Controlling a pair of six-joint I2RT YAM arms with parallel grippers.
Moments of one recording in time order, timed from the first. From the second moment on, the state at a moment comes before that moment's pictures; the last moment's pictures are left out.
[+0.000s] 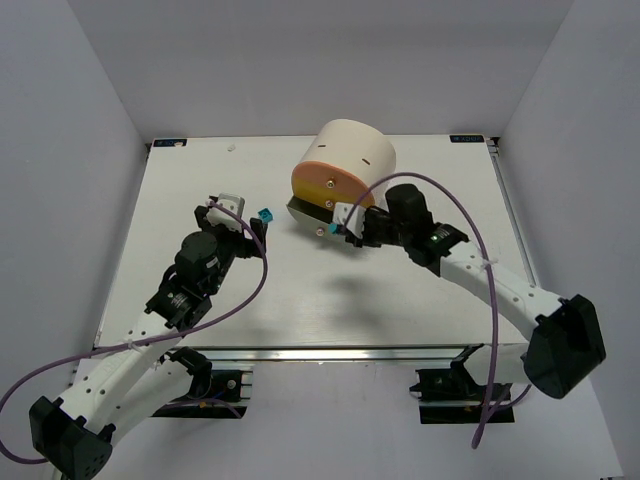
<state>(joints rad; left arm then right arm) -0.56 0.76 0.65 0.00 -0.29 -0.03 0.64 1.28 0.97 -0.23 -0.40 -0.89</state>
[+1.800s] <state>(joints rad) -0.56 0.82 0.63 0.02 -0.29 -0.04 0.71 1.35 1.05 -0.15 -0.15 -0.55</state>
